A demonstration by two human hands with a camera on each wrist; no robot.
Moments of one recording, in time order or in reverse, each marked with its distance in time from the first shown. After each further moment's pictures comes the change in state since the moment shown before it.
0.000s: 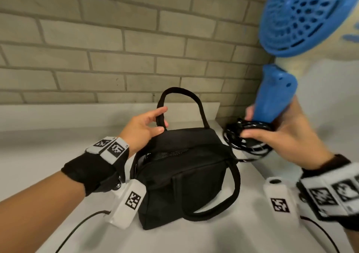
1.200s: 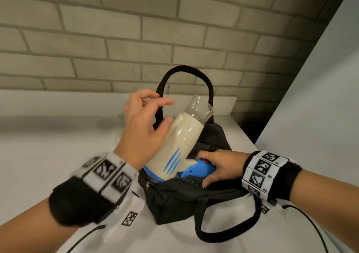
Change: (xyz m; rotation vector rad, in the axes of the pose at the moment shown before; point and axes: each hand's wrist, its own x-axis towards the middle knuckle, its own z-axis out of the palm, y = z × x) left_hand -0.047 0.016 -0.009 0.453 0.324 0.430; right_hand 0.010 0.075 0.106 -0.652 -1.094 0.280
